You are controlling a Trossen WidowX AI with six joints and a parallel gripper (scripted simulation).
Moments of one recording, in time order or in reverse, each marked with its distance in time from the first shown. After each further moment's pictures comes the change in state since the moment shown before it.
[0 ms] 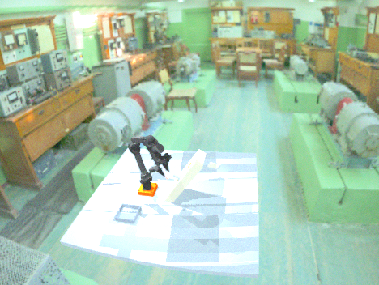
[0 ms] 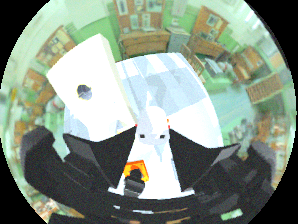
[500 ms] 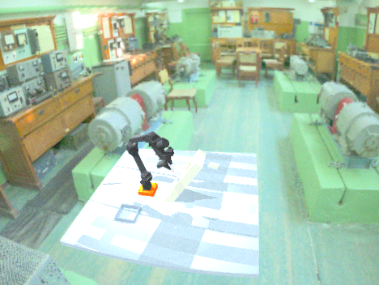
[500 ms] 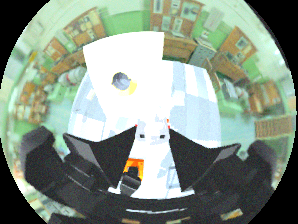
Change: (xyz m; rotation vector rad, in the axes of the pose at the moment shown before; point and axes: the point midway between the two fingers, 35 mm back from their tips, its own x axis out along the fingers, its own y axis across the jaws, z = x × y) arm -0.012 0.059 0.004 -0.284 -0.014 0.158
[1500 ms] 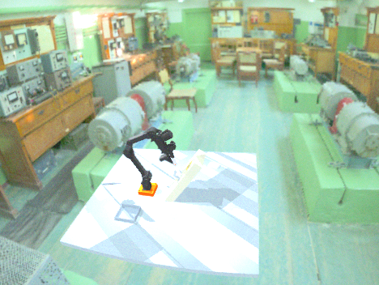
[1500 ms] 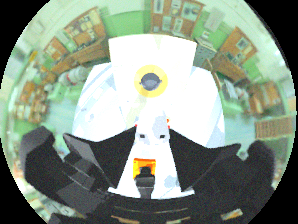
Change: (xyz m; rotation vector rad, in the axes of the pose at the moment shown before) arm -0.008 0.068 -0.001 0.000 0.002 0.010
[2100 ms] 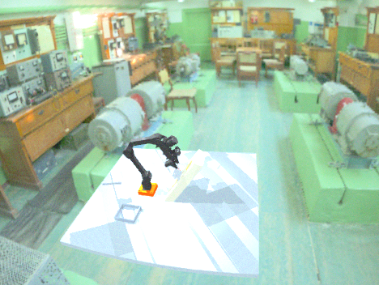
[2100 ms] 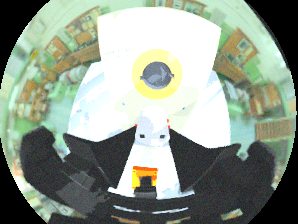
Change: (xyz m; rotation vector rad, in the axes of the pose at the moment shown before) arm 0.054 0.009 0.000 -0.011 -0.005 0.007
